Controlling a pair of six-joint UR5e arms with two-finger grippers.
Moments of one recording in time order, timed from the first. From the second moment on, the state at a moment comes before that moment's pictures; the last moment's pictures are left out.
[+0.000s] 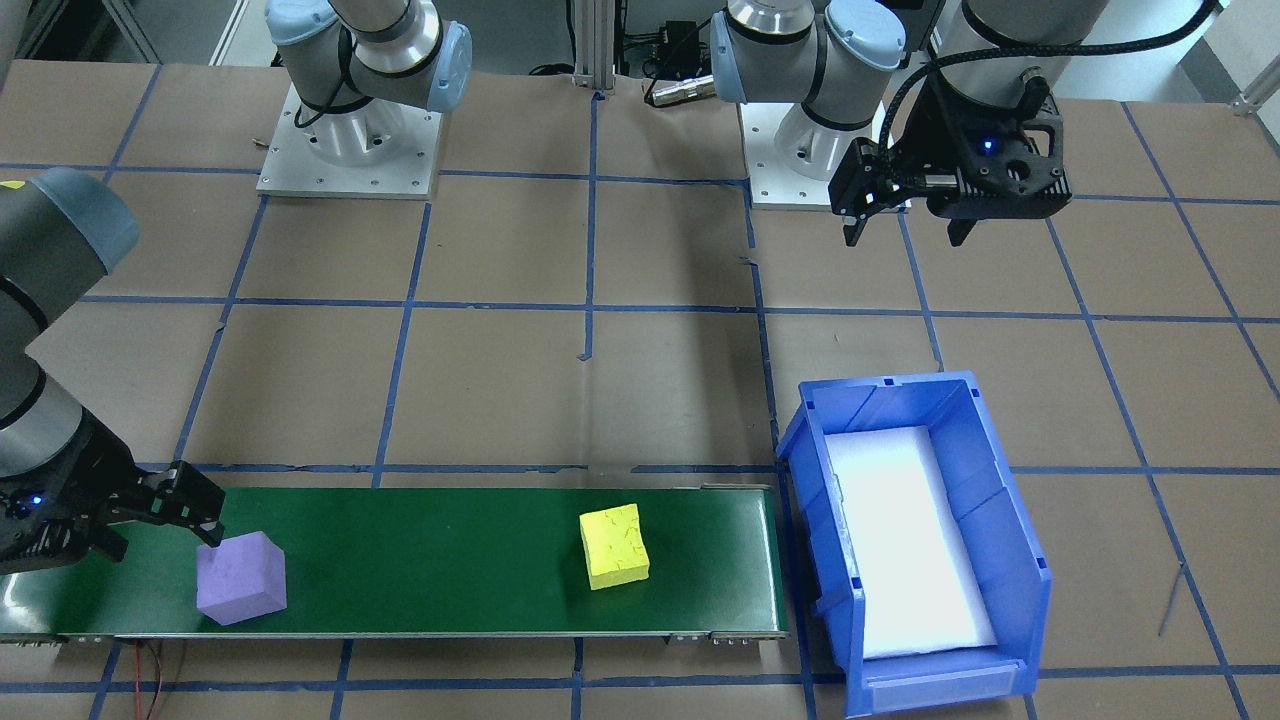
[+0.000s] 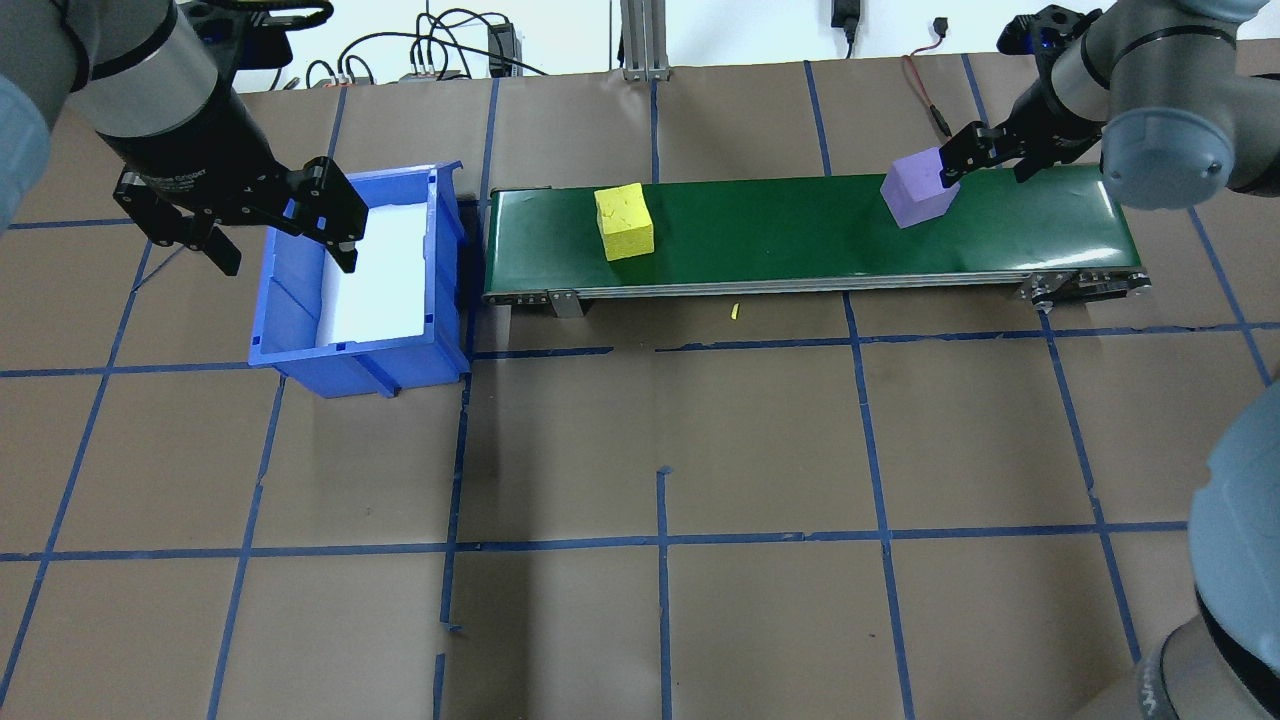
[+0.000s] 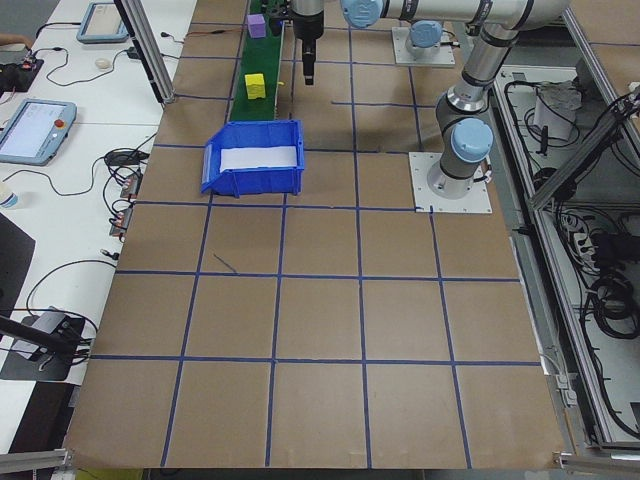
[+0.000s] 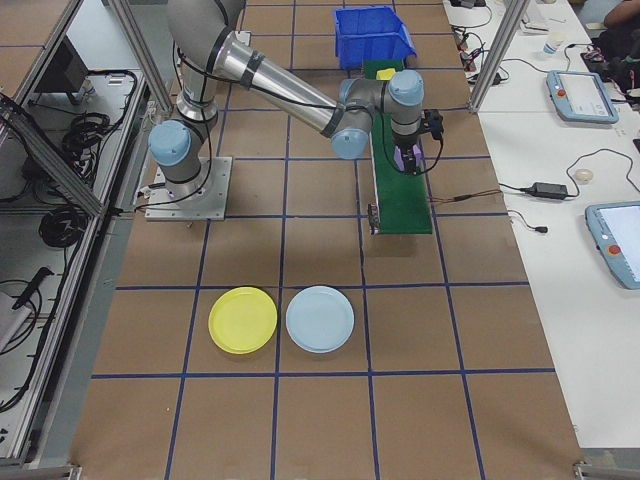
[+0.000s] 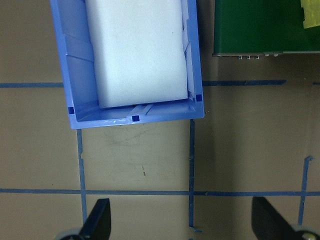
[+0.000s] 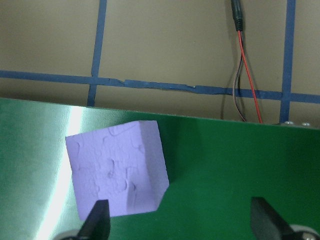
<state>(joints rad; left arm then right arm) -1.53 -1.53 -1.57 -1.63 1.61 0.04 1.29 -1.16 1.61 -2.20 -1.36 -0.37</state>
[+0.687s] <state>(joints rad) -1.54 -1.53 -1.57 -1.63 1.61 0.04 1.28 -1.08 1.54 -2.19 -1.29 -0.36</state>
